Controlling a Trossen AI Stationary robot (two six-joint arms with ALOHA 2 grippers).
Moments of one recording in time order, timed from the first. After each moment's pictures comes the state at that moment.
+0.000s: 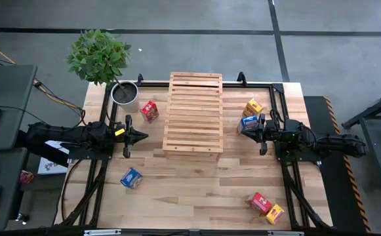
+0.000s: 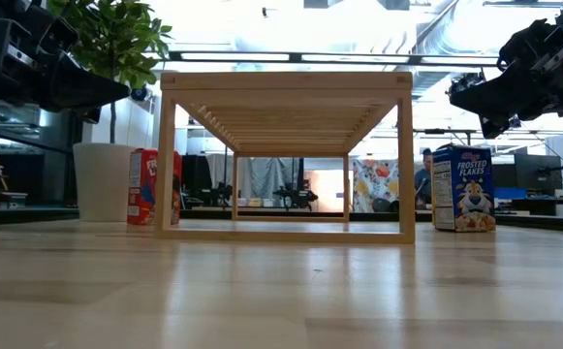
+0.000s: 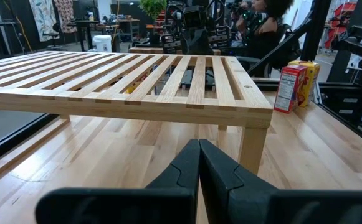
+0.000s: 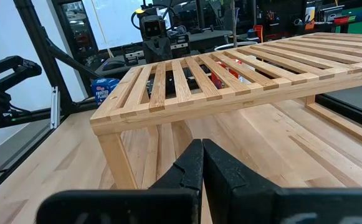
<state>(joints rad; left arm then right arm) -0.07 0.11 0.01 0.04 -0.15 -0.01 -0.11 0.07 0.01 0.01 -0.03 0.16</state>
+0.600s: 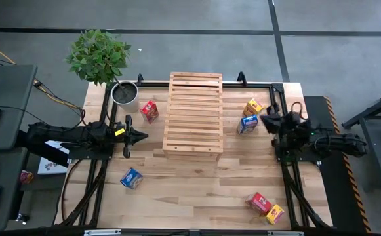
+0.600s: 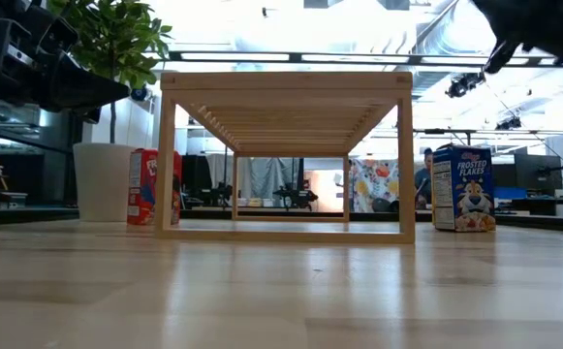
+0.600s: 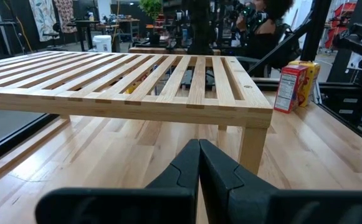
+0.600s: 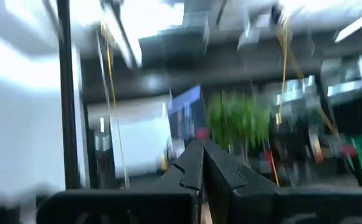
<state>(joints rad) -0.07 0.11 0.01 0.04 -0.15 -0.01 -0.11 0.10 0.01 0.68 0.04 0.17</state>
